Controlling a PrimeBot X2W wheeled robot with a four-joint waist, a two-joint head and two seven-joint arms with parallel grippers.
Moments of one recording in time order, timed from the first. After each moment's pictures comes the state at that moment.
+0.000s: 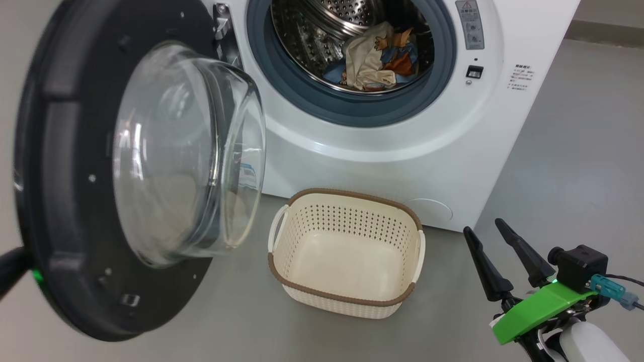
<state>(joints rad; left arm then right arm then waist) -0.31 0.37 0.39 0.23 -1.44 0.09 1.02 -0.21 -0.31 0.31 0.35 0.55 0.13 -0.25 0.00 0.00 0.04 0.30</state>
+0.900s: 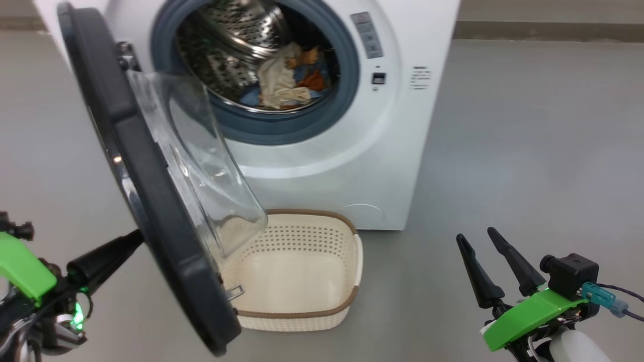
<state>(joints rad) -0.27 0.21 0.23 -0.01 -1.41 0.13 1.01 -0.19 -0.25 0.30 0.36 0.55 0.13 -0.25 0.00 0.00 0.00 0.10</state>
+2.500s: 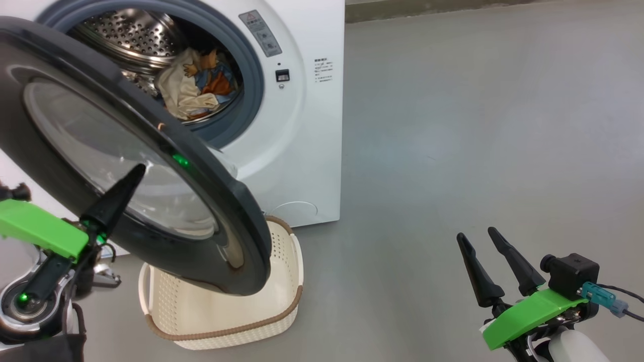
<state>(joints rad) -0.40 0.09 0.21 0.09 -1.25 -0.01 0.68 -0.19 -0.24 0.28 0.37 0.55 0.13 -0.25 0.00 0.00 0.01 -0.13</state>
